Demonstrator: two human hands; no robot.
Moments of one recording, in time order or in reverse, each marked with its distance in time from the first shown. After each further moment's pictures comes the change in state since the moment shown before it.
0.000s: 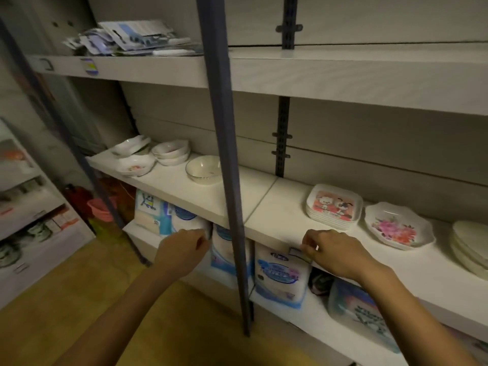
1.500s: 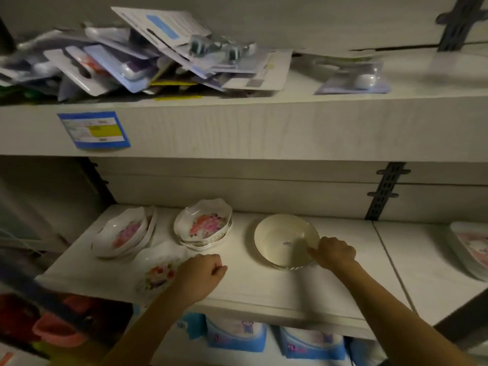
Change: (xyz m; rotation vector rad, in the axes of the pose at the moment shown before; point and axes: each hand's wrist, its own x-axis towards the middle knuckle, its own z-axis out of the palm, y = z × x) left_hand 0.374 -0.328 -0.027 -0.083 -0.293 0.359; right_hand 0.435 -0.202 0.066 0.088 -0.016 0.829
